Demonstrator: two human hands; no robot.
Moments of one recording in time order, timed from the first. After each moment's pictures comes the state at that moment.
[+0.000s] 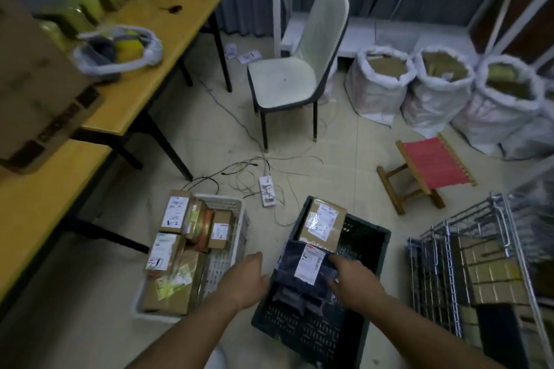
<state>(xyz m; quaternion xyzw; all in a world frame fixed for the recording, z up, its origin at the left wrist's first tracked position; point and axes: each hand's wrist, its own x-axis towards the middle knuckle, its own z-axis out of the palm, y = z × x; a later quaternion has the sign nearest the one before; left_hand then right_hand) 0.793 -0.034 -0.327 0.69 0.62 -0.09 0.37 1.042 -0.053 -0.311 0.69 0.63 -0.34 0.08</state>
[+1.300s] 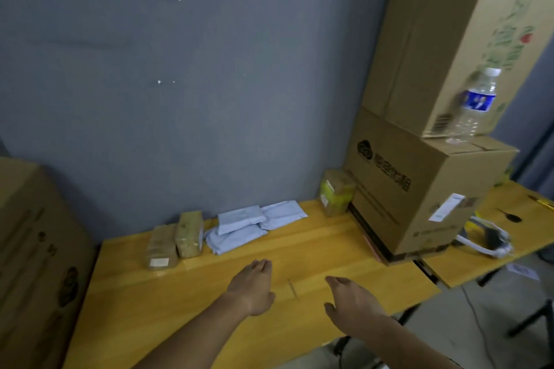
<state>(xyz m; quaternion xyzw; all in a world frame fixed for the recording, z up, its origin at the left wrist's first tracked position) 0.167 -0.356 -0.025 0.43 0.87 0.03 0.22 0.337 -0.197 0.027 0.26 0.94 -0.14 0.18</state>
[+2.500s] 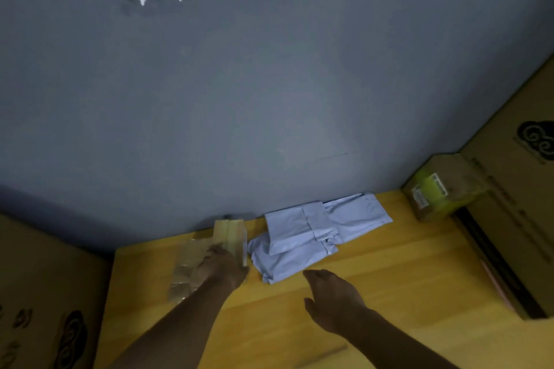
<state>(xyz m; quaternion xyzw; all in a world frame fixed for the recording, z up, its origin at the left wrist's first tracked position) -0.226 -0.372 -0.241 0.02 0.96 0.08 0.26 -0.042 -0.193 -0.110 0.15 0.94 -0.14 0.28</state>
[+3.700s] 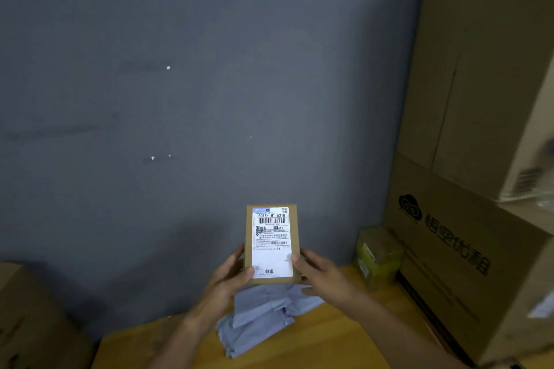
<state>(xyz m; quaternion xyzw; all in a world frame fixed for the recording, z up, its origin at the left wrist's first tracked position) -0.021 -0.312 0.088 0.26 0.64 0.68 0.26 0.095 -0.108 0.108 0.12 0.77 -0.63 -0.04</state>
